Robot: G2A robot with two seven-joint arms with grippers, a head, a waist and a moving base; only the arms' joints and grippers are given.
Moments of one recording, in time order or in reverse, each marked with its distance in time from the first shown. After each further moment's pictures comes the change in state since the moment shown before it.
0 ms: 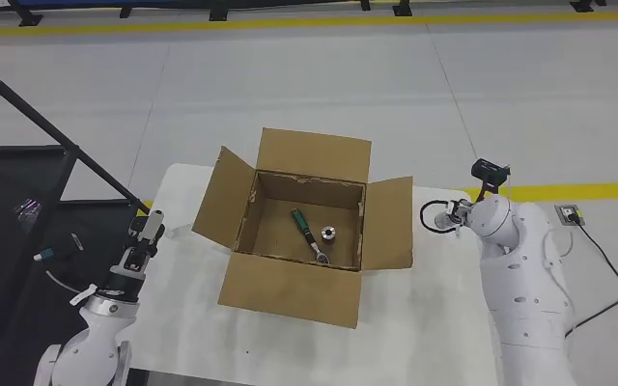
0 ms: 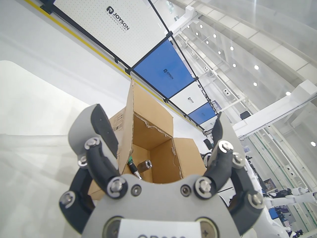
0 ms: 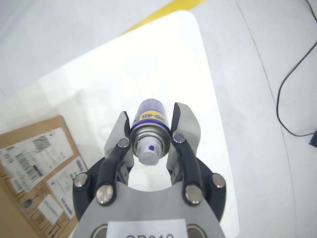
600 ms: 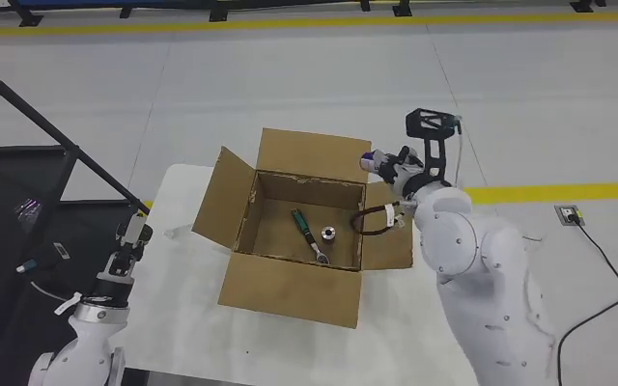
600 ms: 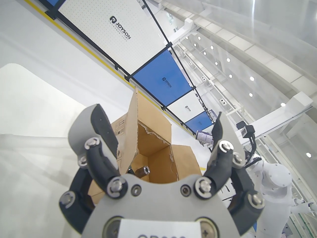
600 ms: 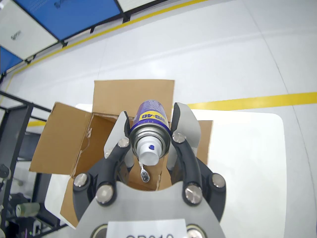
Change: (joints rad) left arm 0.037 0.001 -0.041 0.008 -0.064 -0.026 0.046; right arm -0.022 -0.051 -0.392 -0.466 0.099 0.002 -0.098
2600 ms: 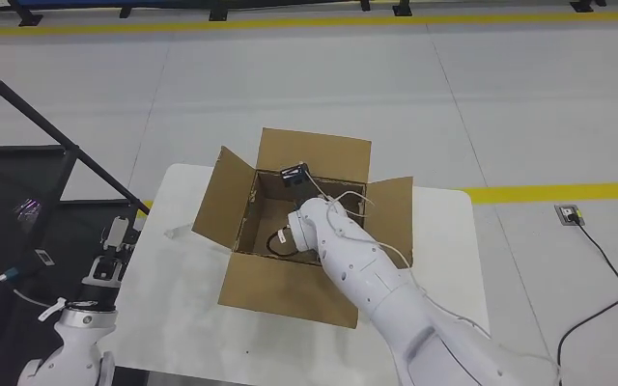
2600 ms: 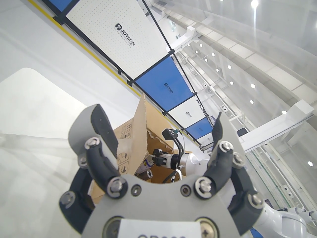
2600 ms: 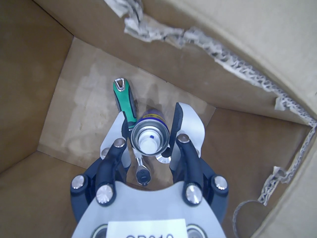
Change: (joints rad) left arm 0.018 0.007 -0.041 0.013 -0.017 -0.012 0.019; right arm 0.522 -0.419 -0.519 1.392 0.205 -0.053 -0.290
